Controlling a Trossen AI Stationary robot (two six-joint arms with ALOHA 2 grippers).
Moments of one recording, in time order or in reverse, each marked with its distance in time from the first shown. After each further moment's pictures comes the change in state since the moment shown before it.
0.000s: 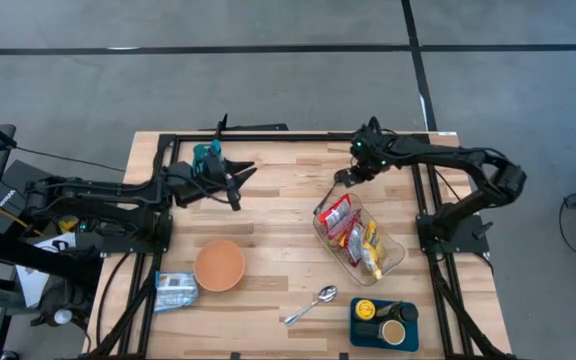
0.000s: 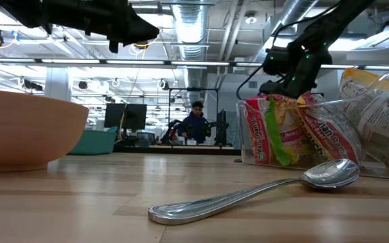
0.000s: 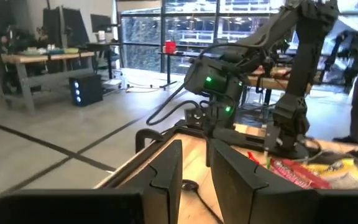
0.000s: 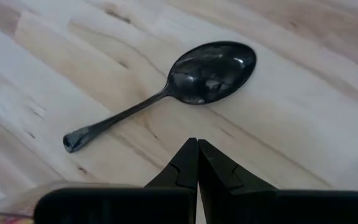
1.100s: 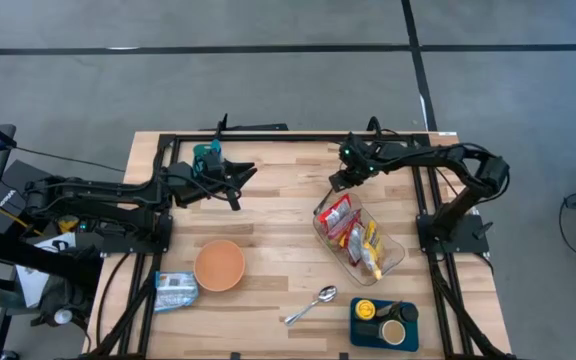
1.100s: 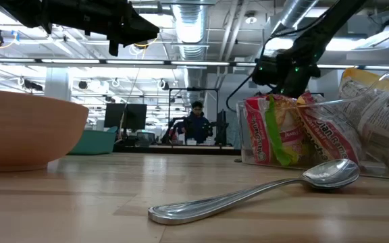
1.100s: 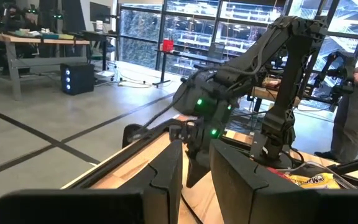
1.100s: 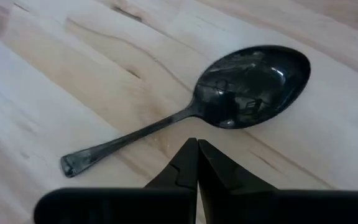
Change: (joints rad) left arm -0.001 0.000 0.000 0.000 0.002 -0.122; right arm 0.069 0.146 0.000 0.151 0.013 0.061
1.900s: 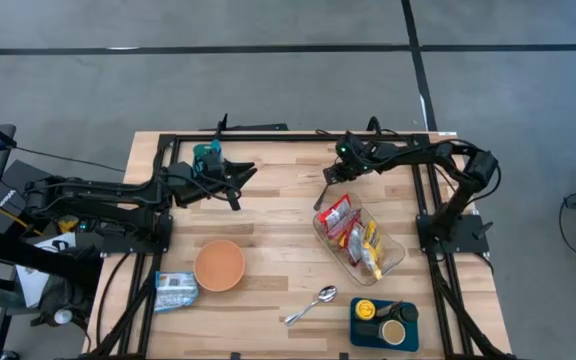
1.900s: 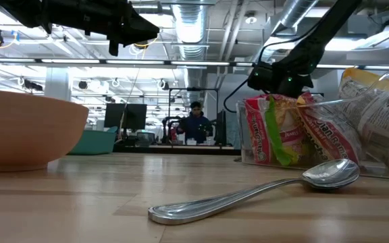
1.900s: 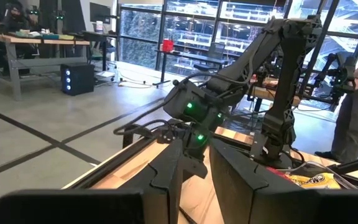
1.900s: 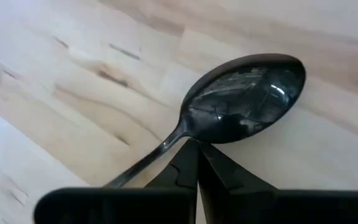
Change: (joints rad) left arm 0.000 0.000 0.000 0.000 0.000 0.003; right arm -0.029 0.086 0.000 0.194 0.057 0.068
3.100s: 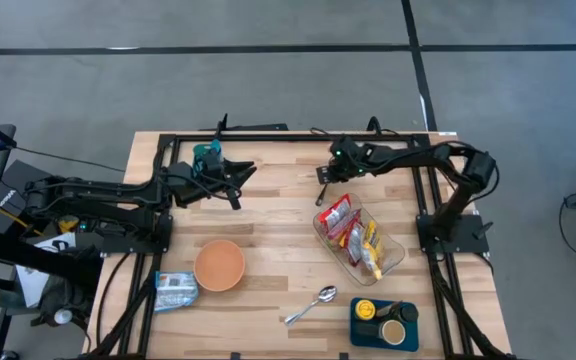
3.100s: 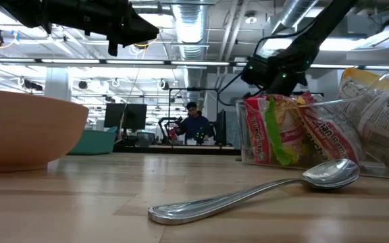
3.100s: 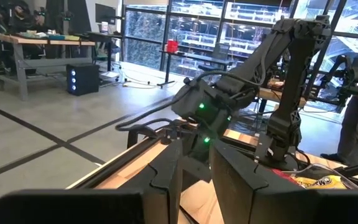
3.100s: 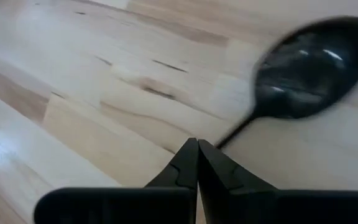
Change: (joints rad) left arm 0.001 0.000 0.000 0.000 -0.019 0.000; right arm 0.072 0.011 0.031 0.049 0.017 0.143
